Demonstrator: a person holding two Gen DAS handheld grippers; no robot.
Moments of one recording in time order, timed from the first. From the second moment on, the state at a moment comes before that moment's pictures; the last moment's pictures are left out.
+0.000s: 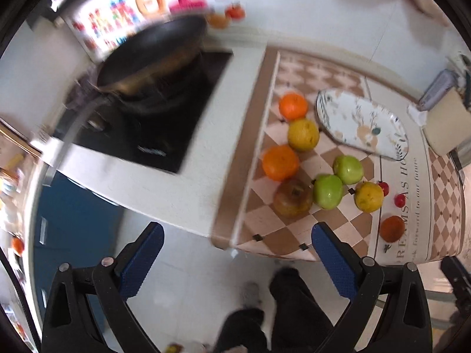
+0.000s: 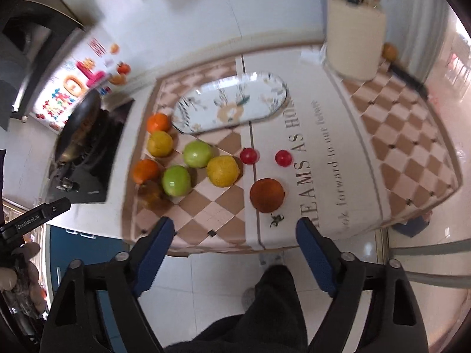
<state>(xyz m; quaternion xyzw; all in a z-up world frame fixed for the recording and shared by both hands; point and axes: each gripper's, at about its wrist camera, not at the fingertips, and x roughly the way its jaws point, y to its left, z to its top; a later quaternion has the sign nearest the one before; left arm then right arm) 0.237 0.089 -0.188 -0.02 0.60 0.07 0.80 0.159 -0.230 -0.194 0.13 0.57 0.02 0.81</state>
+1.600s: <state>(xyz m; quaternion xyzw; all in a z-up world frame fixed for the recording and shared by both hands) 0.318 0.044 -0.354 -0.06 0.73 0.01 0.68 0.335 -0.157 -0.362 0.06 0.74 0.16 0.65</state>
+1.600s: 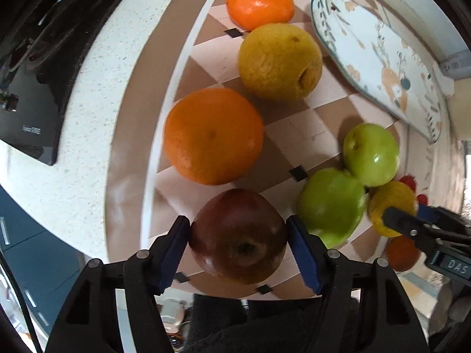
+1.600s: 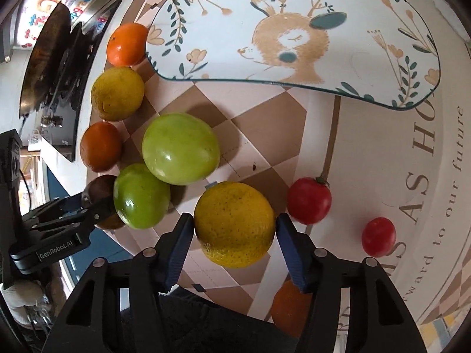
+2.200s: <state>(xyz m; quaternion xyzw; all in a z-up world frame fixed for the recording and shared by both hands) 0.326 0.070 -0.389 -0.08 0.74 0.02 0.67 0.350 -0.148 -0.379 0.07 0.76 0.15 0.62</state>
